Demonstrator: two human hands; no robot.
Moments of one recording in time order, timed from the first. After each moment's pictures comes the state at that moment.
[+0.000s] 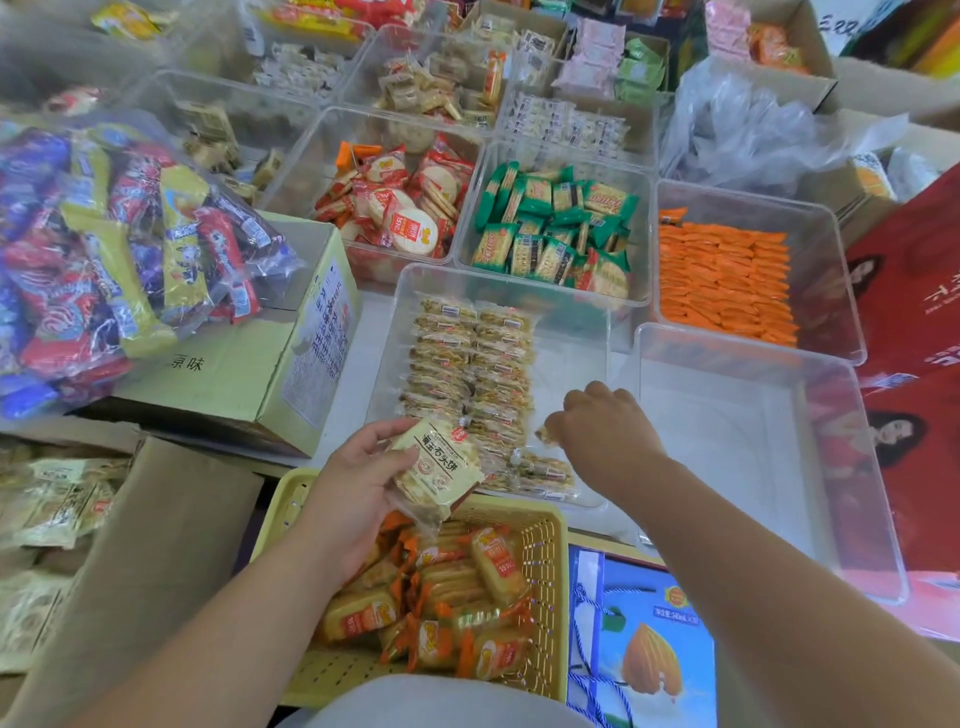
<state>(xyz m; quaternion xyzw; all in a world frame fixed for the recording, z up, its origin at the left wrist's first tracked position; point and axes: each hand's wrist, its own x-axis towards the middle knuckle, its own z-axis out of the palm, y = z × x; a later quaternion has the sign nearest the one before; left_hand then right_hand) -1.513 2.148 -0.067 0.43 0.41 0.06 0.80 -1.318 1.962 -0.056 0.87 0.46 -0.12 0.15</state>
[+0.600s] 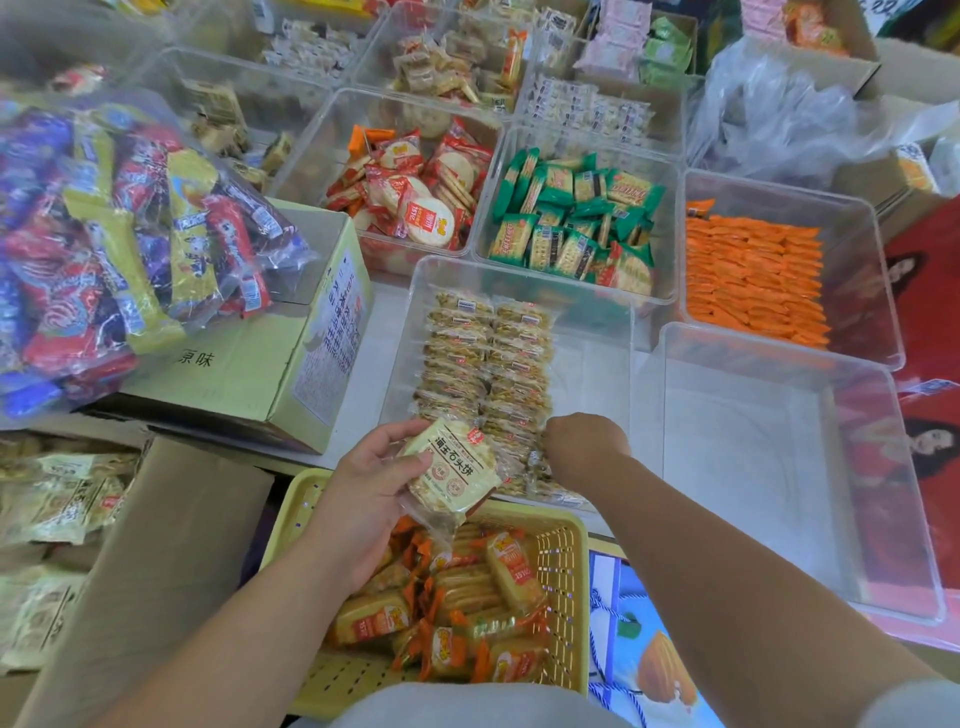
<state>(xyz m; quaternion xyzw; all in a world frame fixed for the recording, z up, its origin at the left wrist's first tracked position) -1.516 2.155 -0.075 0.42 0.40 0.06 0.81 -1.317 1.999 -0.121 0.88 0.35 -0.26 0.19</state>
